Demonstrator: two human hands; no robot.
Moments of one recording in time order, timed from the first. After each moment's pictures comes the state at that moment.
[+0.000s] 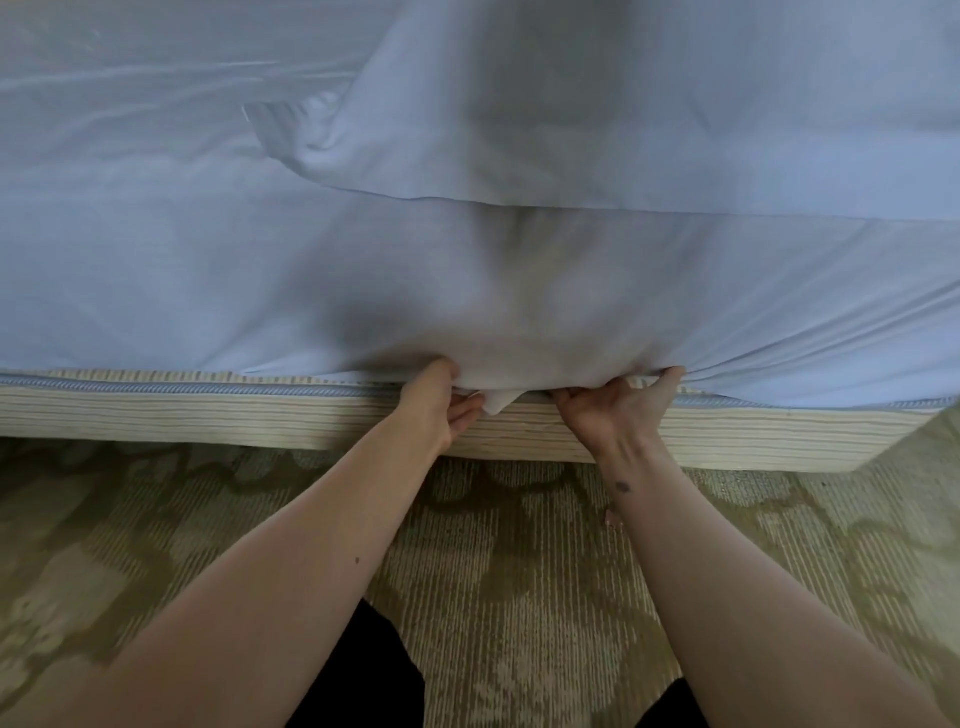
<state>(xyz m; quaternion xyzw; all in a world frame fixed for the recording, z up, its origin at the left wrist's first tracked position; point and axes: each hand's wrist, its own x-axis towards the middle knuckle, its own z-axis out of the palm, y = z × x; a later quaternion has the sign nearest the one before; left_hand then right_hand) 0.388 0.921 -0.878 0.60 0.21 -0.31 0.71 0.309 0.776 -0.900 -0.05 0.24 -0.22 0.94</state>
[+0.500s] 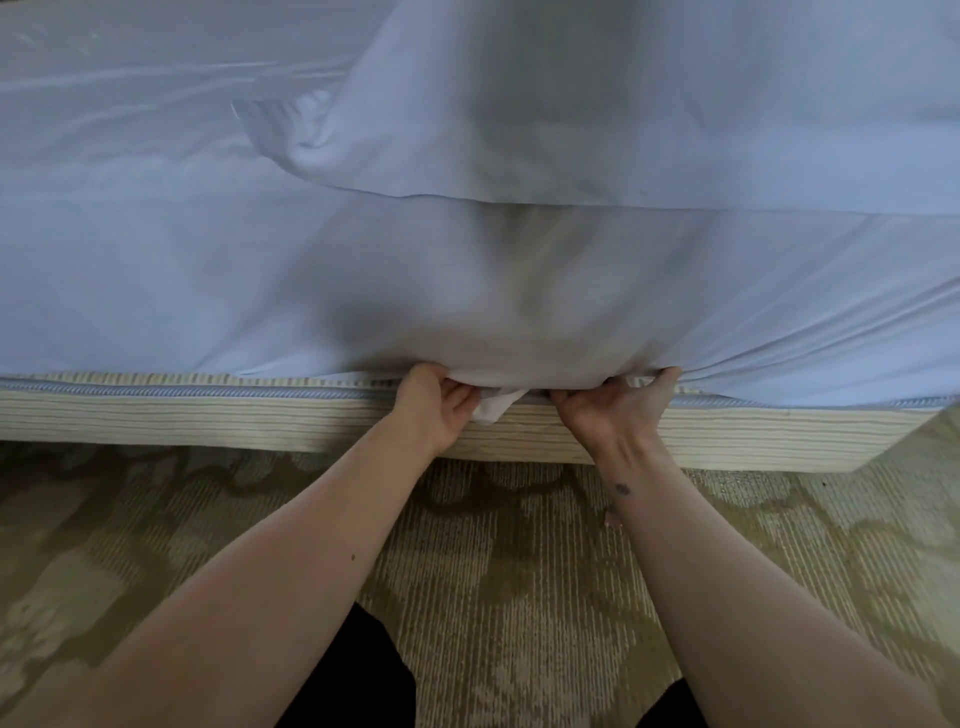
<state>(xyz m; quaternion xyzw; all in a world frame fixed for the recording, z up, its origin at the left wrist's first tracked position) 0.393 0.915 -0.880 0.49 0.18 -0.31 0.79 0.309 0.773 -0.899 -0.03 0.23 -0.22 0.95</state>
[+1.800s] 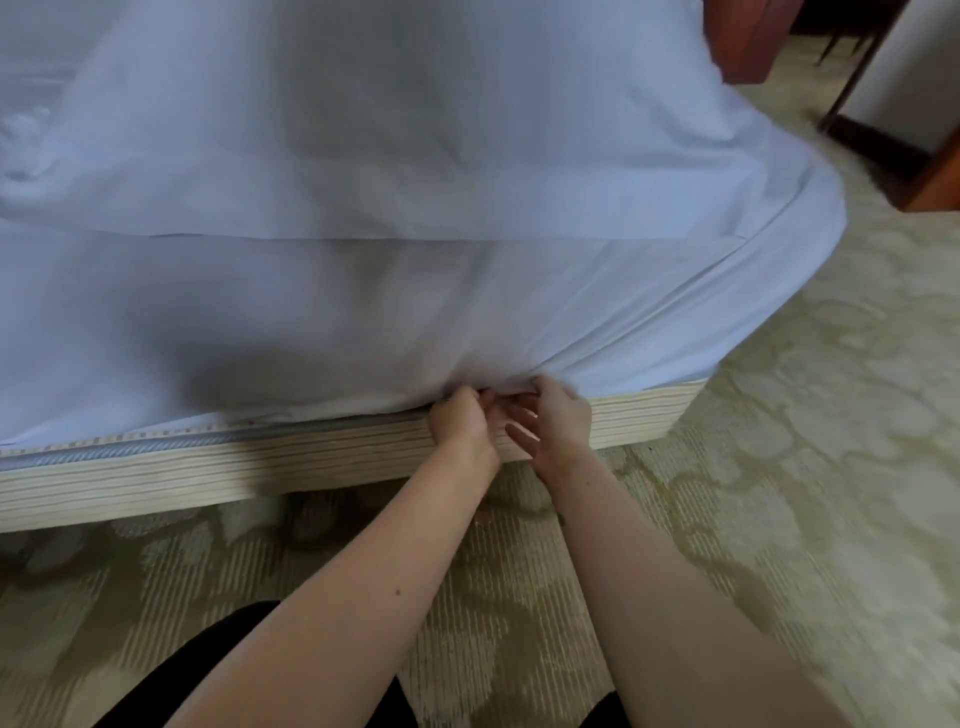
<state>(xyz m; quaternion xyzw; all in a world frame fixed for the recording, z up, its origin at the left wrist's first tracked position) 0.280 0.754 -0.883 0.41 0.23 -0.32 0.82 0.233 0.700 -0.894 -0.36 0.49 -0.25 0.75</state>
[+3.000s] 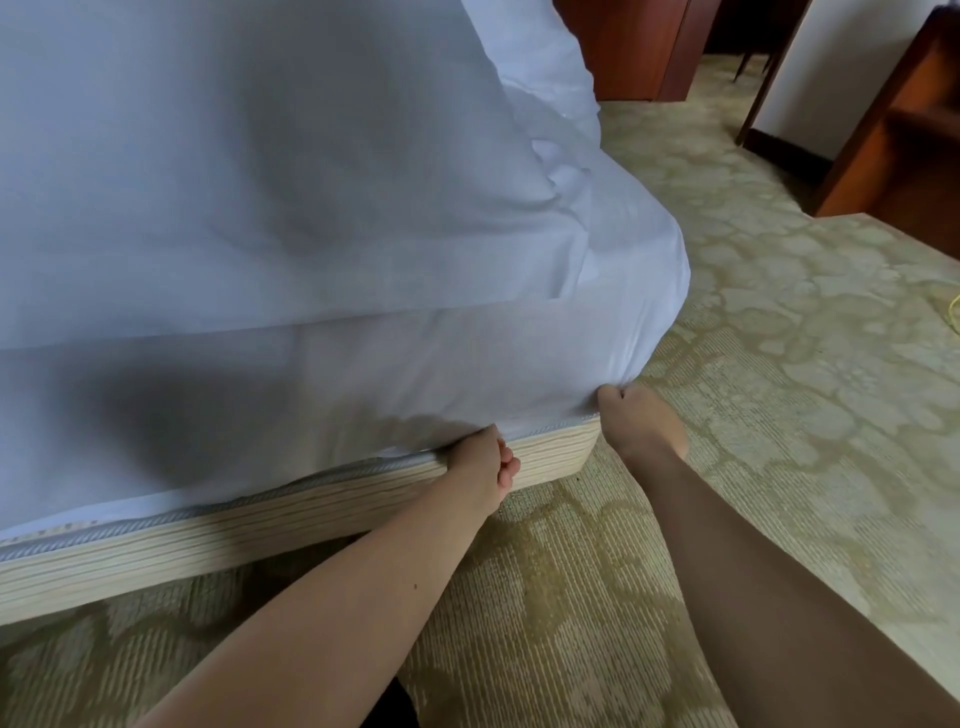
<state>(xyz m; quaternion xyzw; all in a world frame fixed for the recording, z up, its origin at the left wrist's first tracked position) 0.218 0.643 -0.876 0.61 0.14 -0.50 0.60 0.120 0.521 -0.861 -0.76 0.60 -0.10 0.24</state>
